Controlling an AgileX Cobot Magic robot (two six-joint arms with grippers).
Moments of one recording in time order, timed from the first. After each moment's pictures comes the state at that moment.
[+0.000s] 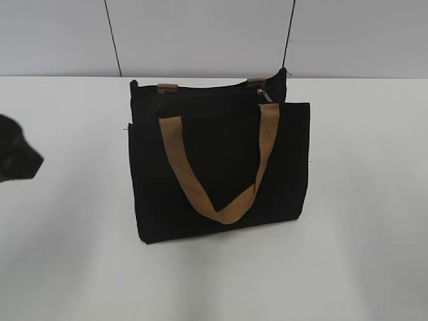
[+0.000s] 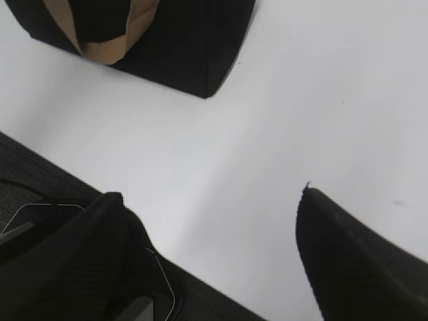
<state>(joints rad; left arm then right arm) -0.68 1.09 -0.88 0.26 0.90 -0.31 0.22 0.83 -0.86 0.23 1.04 -0.40</state>
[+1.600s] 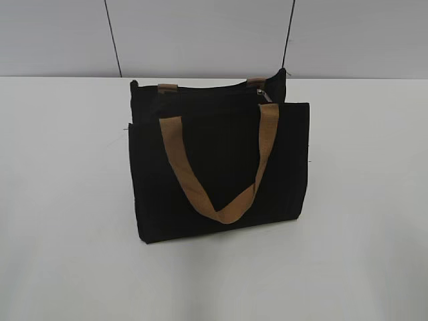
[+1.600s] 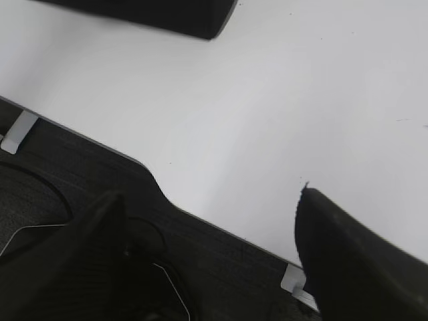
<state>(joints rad) -0.67 0.14 -0.54 0.06 1.07 -0.10 0.21 0.24 -0.47 0.22 1.10 -0.30</state>
